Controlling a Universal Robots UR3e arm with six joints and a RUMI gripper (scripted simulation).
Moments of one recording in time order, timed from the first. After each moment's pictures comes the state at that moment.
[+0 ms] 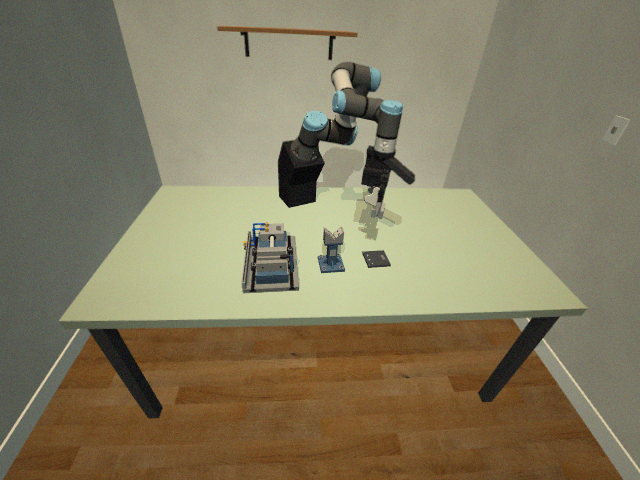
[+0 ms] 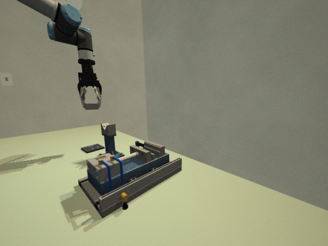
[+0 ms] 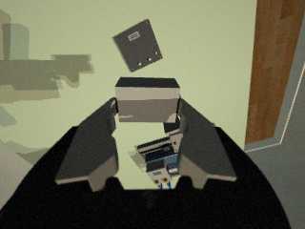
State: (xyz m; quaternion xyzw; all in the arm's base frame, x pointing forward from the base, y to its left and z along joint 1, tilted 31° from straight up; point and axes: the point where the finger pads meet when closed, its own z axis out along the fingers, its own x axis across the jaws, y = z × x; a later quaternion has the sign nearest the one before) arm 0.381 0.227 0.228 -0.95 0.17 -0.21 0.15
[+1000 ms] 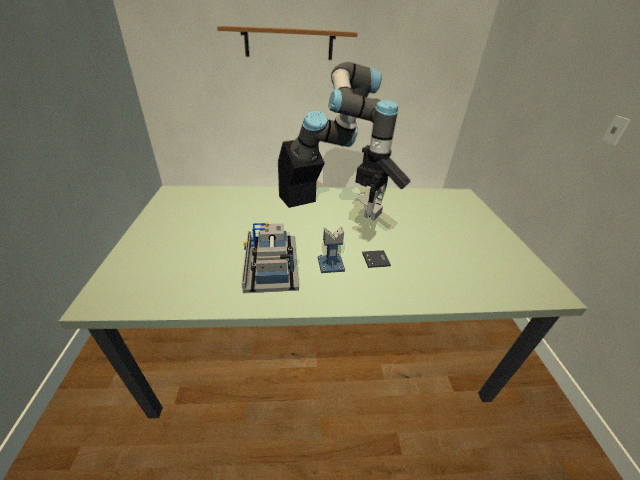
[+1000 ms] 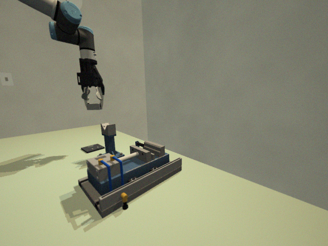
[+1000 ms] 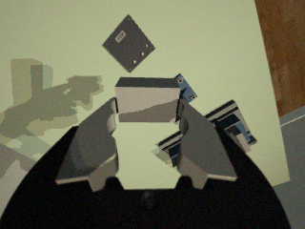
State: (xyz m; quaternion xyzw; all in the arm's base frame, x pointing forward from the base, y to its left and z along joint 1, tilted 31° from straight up) arm 0.389 0.210 0.227 -0.91 0.31 -0.19 0.18
